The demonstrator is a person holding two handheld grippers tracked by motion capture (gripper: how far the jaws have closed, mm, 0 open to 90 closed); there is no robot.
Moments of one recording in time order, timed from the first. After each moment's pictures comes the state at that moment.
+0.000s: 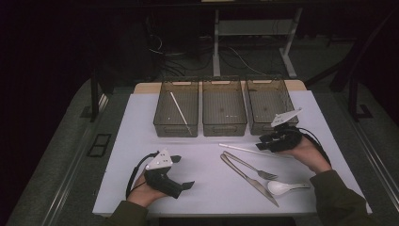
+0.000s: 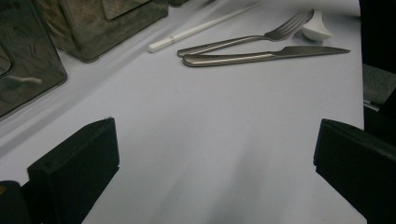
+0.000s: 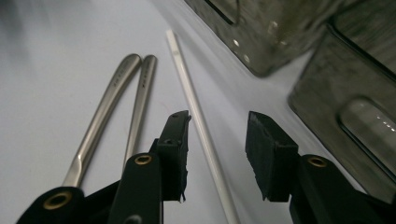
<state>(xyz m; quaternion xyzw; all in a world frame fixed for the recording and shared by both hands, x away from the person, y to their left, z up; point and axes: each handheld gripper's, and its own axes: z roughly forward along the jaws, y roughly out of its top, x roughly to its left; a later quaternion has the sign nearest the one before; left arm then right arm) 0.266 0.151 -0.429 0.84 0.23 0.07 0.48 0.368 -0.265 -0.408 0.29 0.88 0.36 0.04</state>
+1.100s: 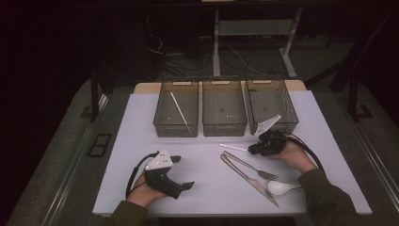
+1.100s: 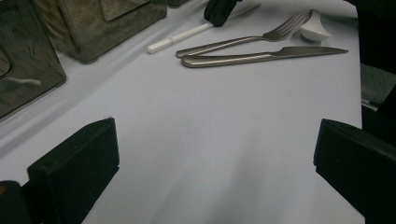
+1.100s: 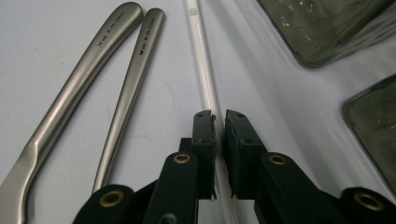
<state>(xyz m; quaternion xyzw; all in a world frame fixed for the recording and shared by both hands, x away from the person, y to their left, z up) 0.265 0.151 -0.429 0.84 0.23 0.07 0.48 0.375 -0.232 -0.438 0.22 0.93 0.30 0.05</state>
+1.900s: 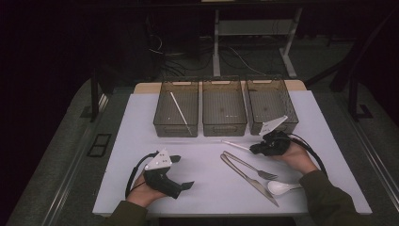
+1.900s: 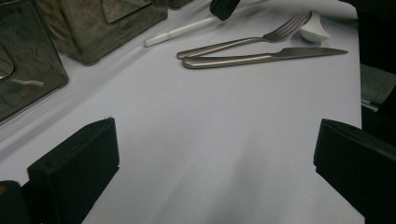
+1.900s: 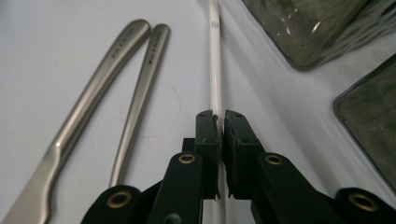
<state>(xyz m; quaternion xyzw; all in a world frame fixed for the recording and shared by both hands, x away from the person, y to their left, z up) 0.265 0.152 -0.428 0.84 0.23 0.08 0.48 0.367 -0.241 -0.432 0.24 0.91 0.33 0.04</state>
